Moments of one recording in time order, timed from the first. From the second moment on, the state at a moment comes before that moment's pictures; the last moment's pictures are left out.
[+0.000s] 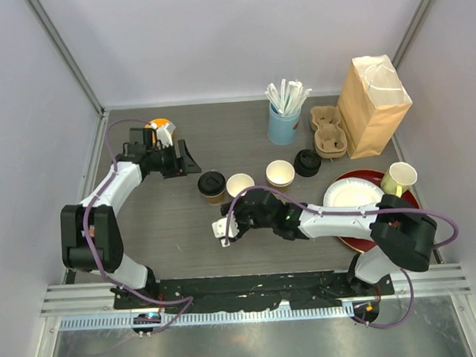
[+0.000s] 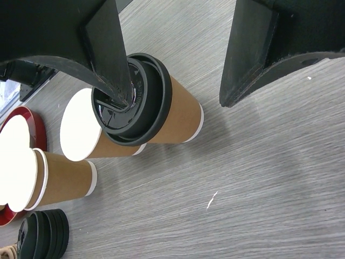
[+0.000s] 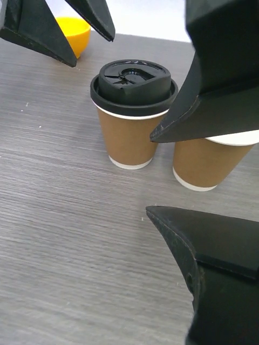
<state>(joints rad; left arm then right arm) -0.09 1.54 1.06 -0.38 0.59 -0.25 1.03 1.49 0.79 0.18 -0.23 -0.92</state>
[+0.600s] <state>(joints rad) -0.09 1.57 1.06 -0.34 0.59 -0.30 1.08 1.65 0.73 0.57 0.05 -1.21</state>
